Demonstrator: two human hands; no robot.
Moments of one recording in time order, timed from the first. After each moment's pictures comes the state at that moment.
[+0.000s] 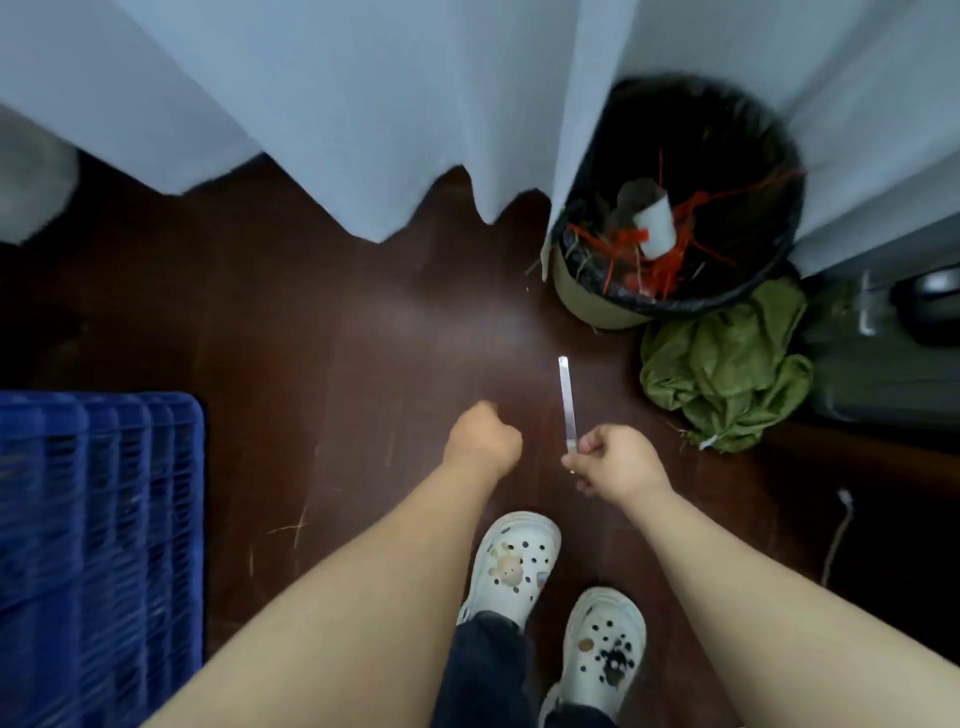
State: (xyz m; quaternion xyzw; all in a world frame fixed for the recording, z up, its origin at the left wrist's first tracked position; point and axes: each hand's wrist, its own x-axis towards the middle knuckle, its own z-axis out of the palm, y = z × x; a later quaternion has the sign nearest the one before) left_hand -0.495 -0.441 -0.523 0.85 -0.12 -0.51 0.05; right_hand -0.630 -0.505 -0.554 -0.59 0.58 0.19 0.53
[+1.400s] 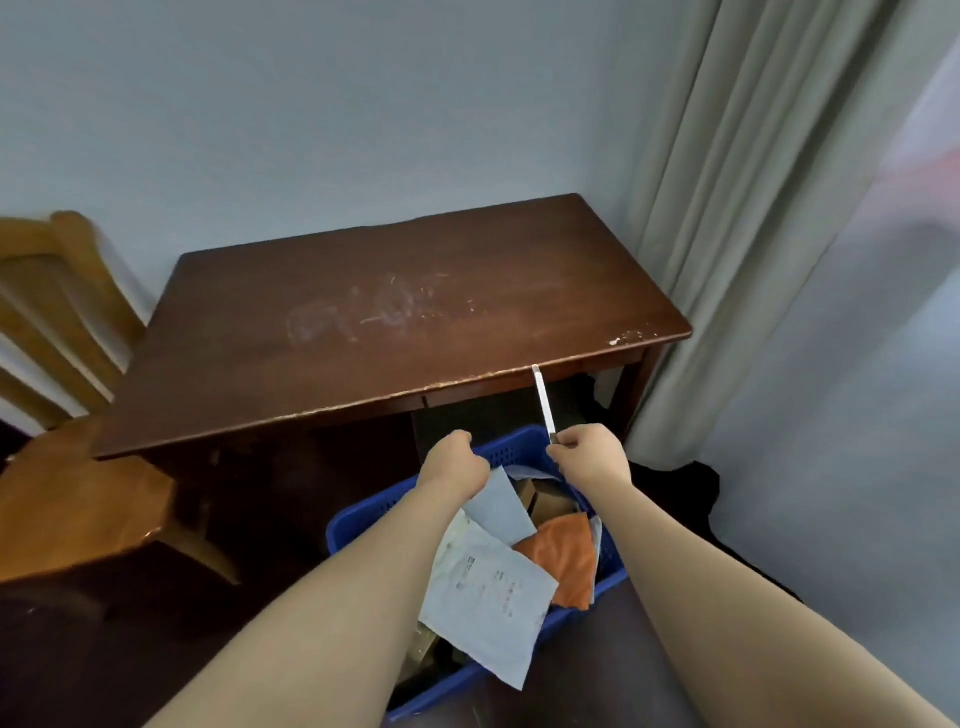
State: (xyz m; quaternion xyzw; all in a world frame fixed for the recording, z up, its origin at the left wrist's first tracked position) left_hand -0.213 0.149 0.034 0.89 0.26 -0.16 0.34; right_hand -0.174 -0.002 0.027 -0.91 0.04 0.16 0.39
